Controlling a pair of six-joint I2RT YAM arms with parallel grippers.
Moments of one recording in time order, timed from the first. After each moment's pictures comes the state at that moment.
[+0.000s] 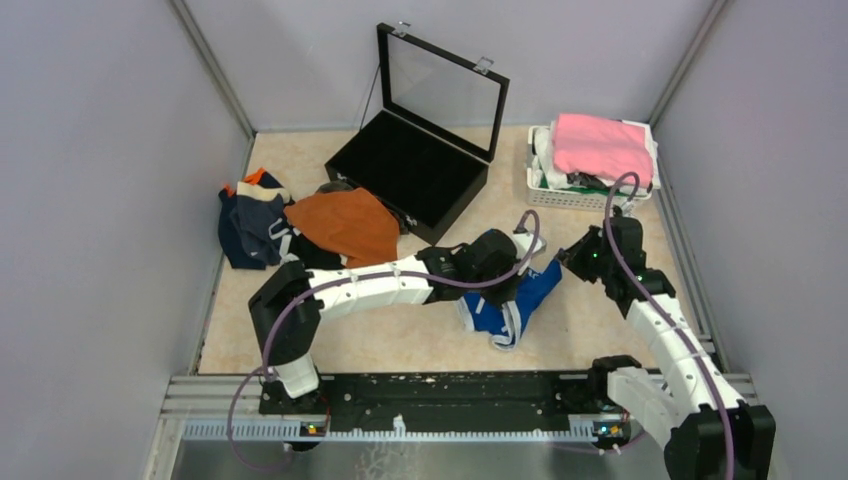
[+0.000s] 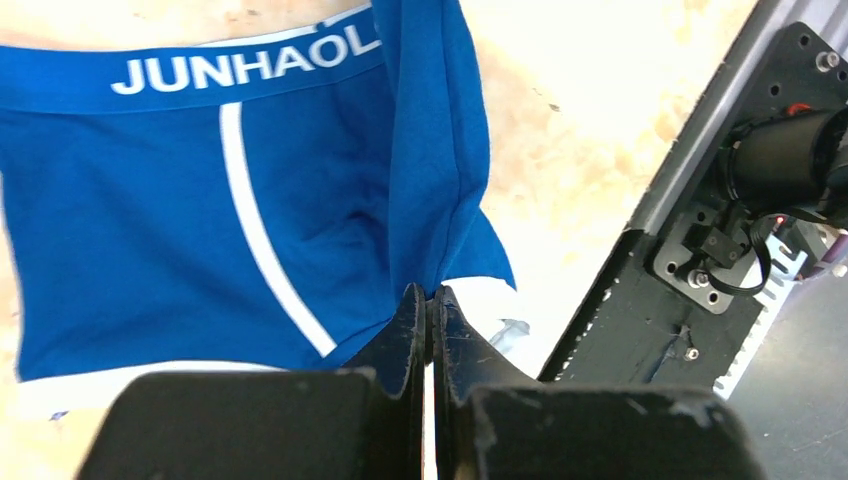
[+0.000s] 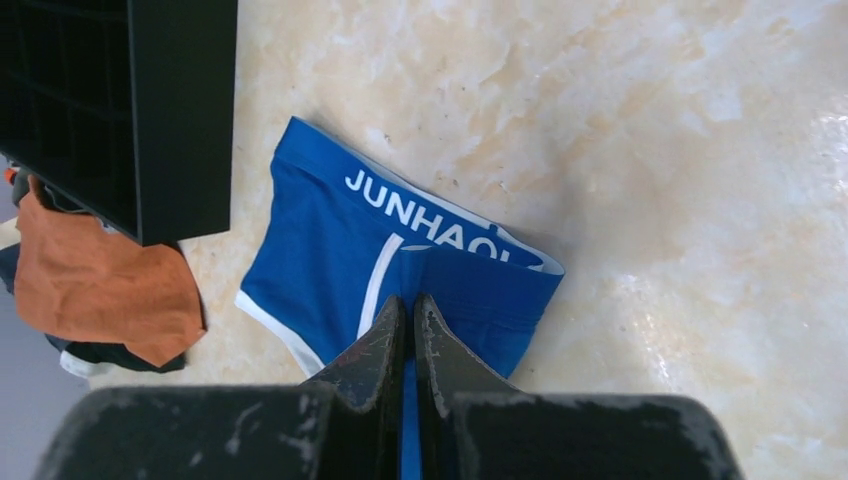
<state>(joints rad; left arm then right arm) -1.15 1.74 1.31 -0.29 0.05 -0.26 0.11 0.86 0.60 -0.44 -0.07 0.74</state>
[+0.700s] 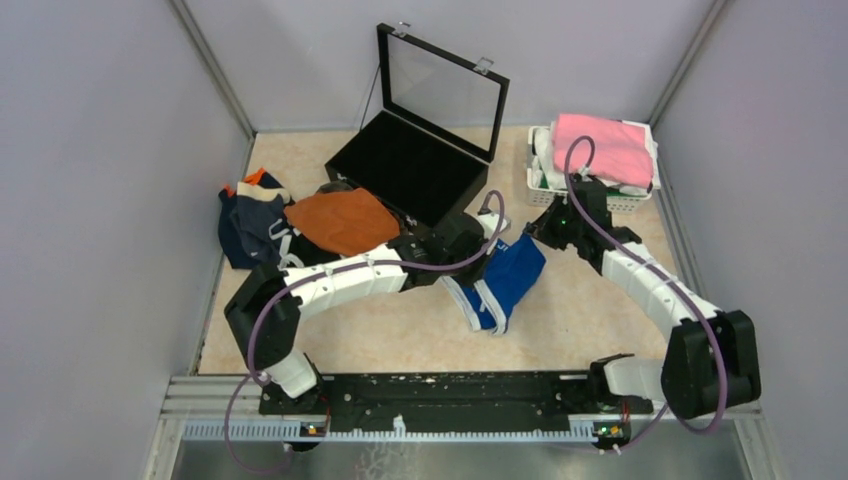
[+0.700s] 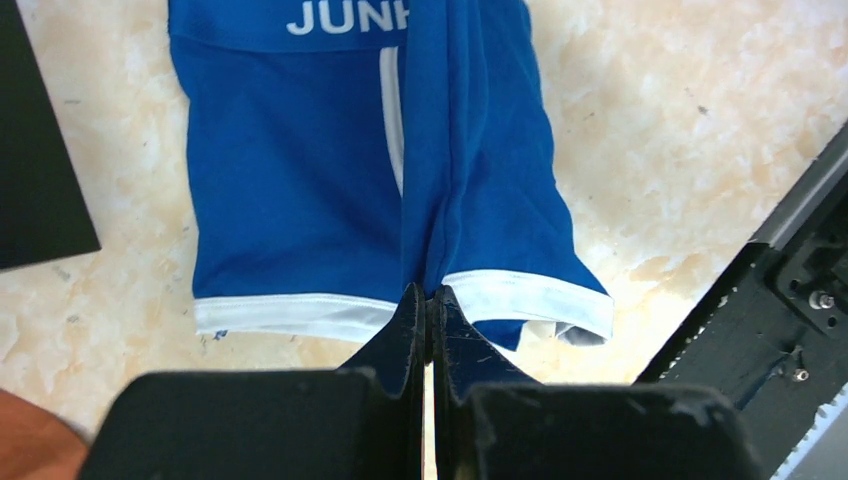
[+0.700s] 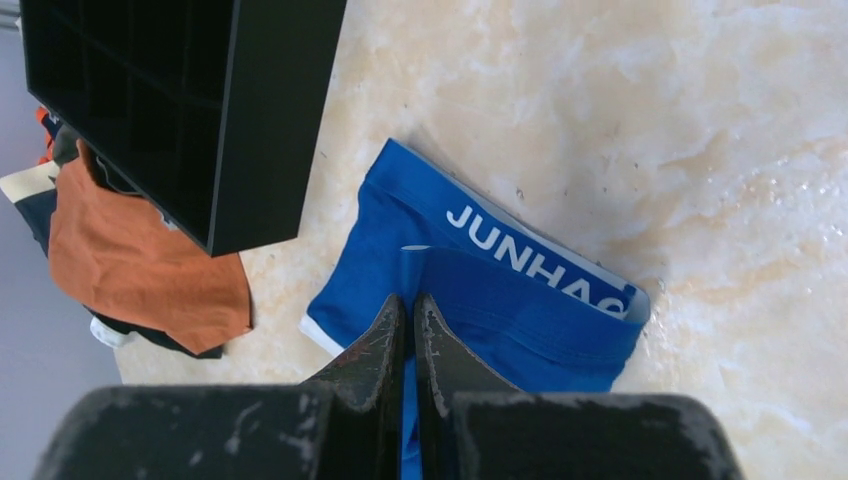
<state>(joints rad) -1.00 1.63 1.21 -0.31 0.01 -0.21 0.24 1.23 0.80 -0.26 -0.13 0.74</state>
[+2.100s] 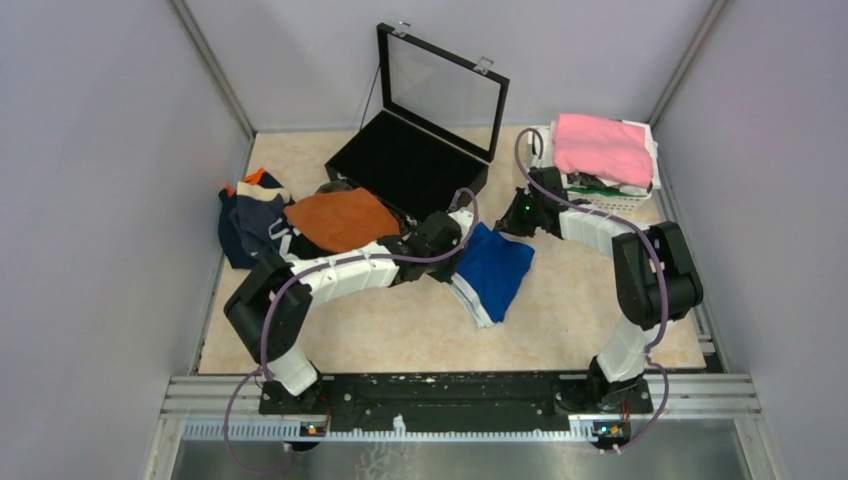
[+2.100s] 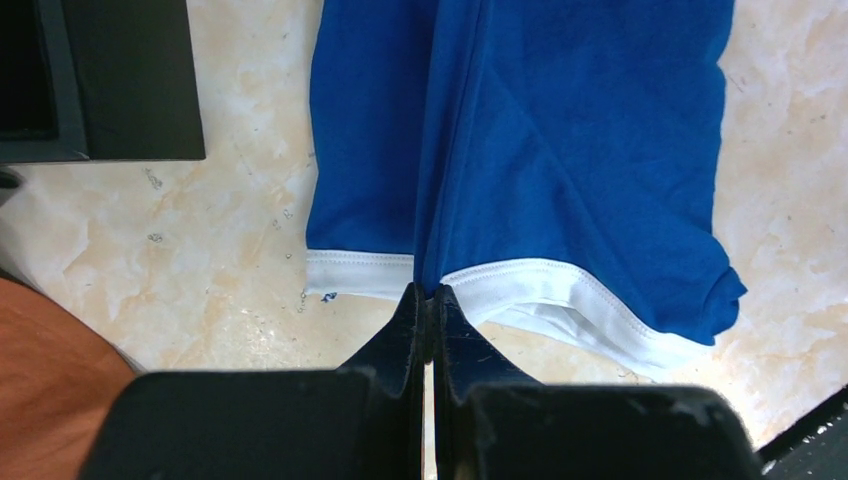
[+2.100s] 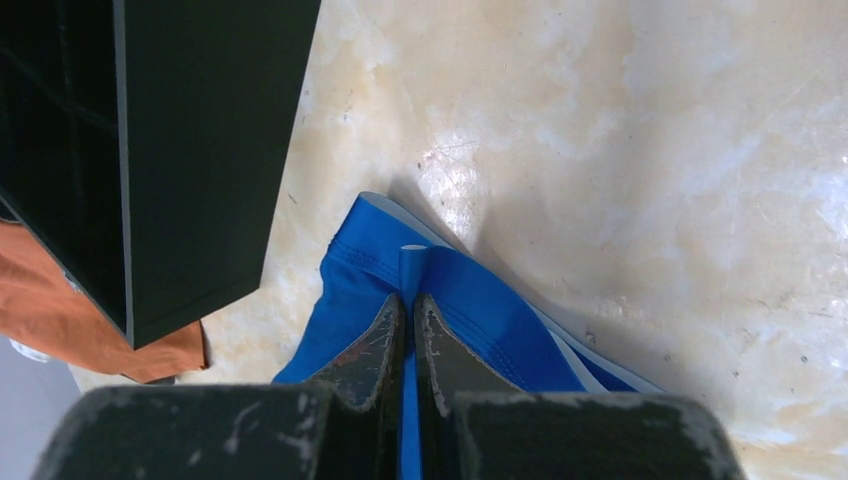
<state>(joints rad) -0.87 1.65 1.05 -0.23 -0.05 -0.24 0.31 1.73 1.03 -0.14 -0.20 0.69</state>
